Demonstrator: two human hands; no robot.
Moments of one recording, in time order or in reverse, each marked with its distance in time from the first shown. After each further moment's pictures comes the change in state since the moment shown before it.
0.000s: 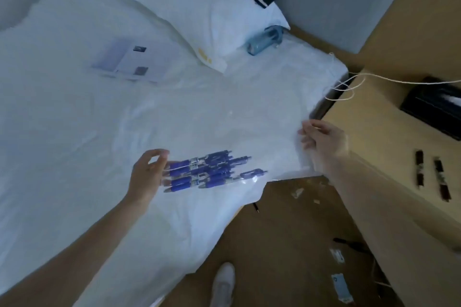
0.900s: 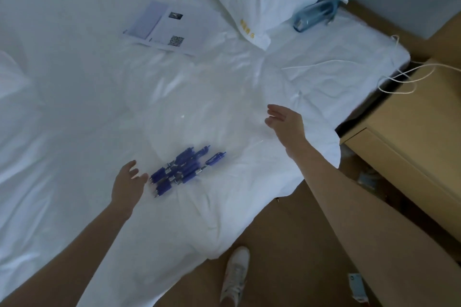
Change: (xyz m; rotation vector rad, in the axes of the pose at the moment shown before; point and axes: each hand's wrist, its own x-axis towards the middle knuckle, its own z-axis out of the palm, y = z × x) left_hand 0.039 -0.091 -0.112 0.260 0.257 -0.306; right_hand 0.019 0.060 0.160 -0.277 -0.315 0.035
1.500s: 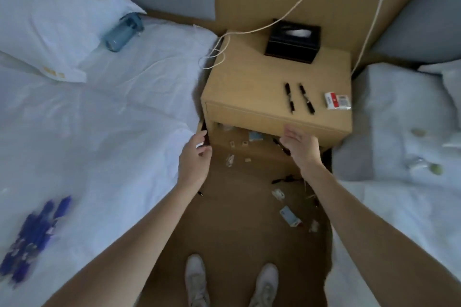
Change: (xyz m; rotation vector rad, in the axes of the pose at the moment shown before) left_hand -0.297 0.106 0.306 0.254 -0.678 0.758; right_hand -0.203 0.133 -0.338 0.158 0.645 0.188
